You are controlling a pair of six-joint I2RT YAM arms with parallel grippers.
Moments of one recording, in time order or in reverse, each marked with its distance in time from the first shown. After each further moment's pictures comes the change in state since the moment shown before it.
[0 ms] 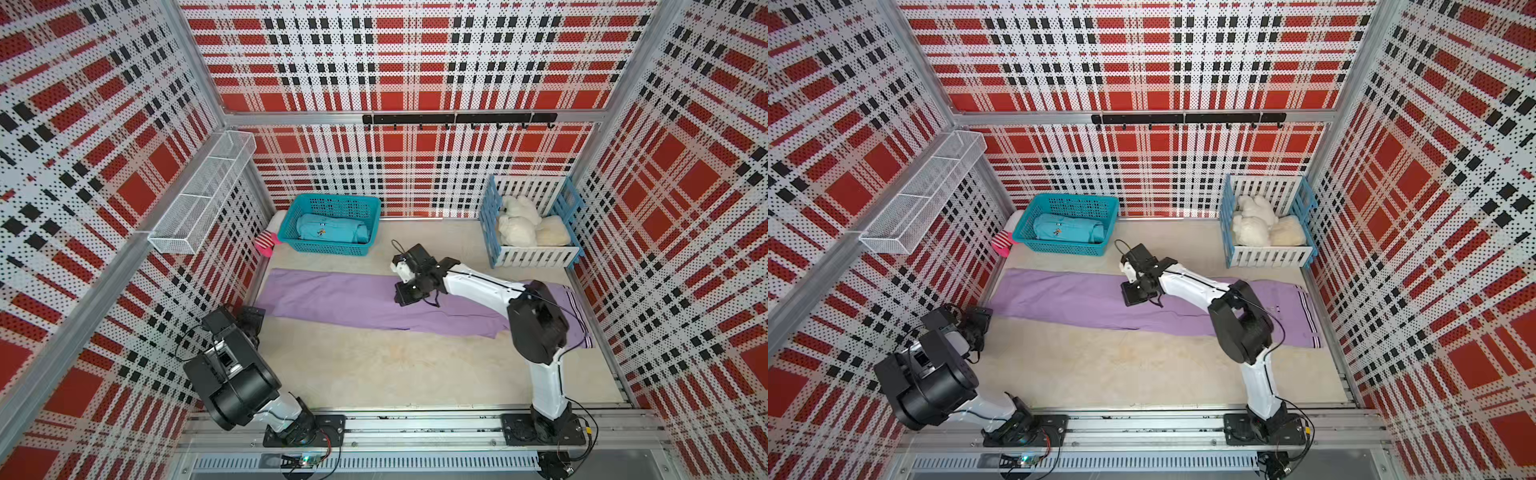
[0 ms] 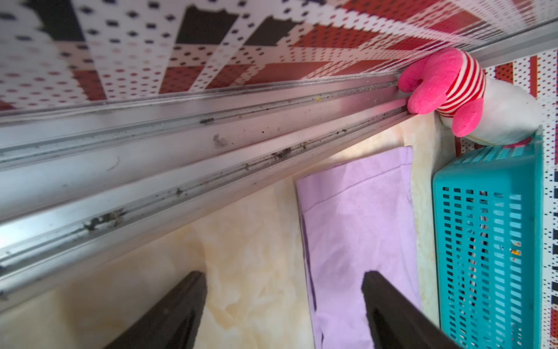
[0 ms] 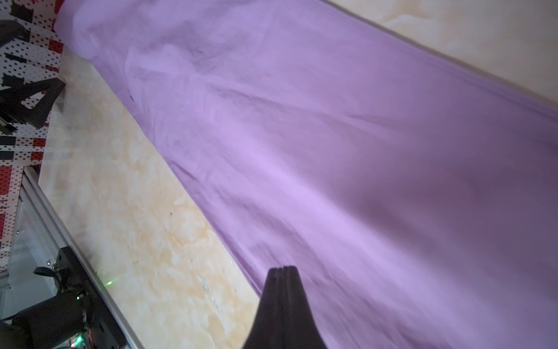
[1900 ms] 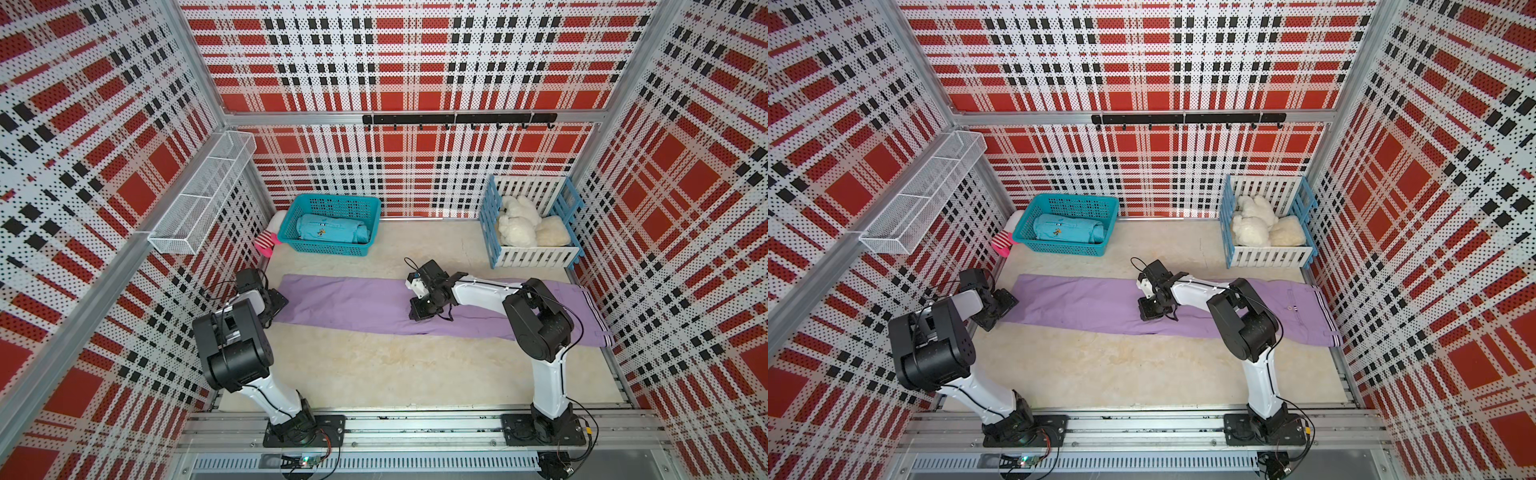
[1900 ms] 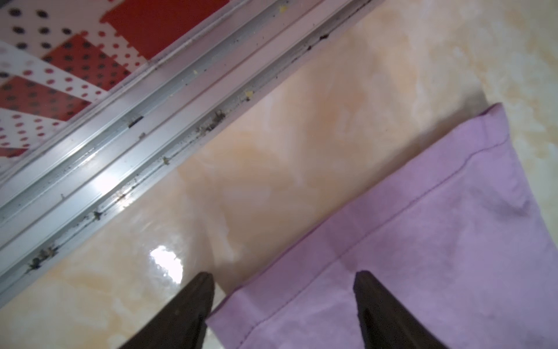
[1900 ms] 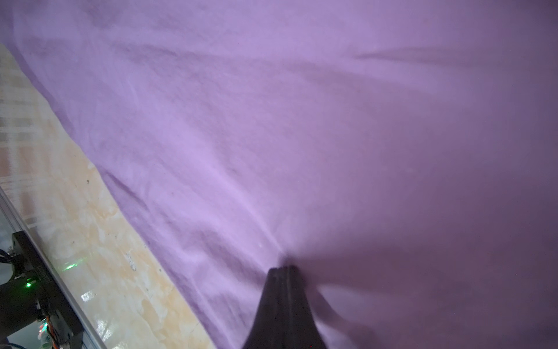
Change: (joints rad) left arm -0.314 0.235 0.380 -0.451 -0.320 0.263; right arm -0.084 -0.084 -0.320 0.124 -0.068 -0.026
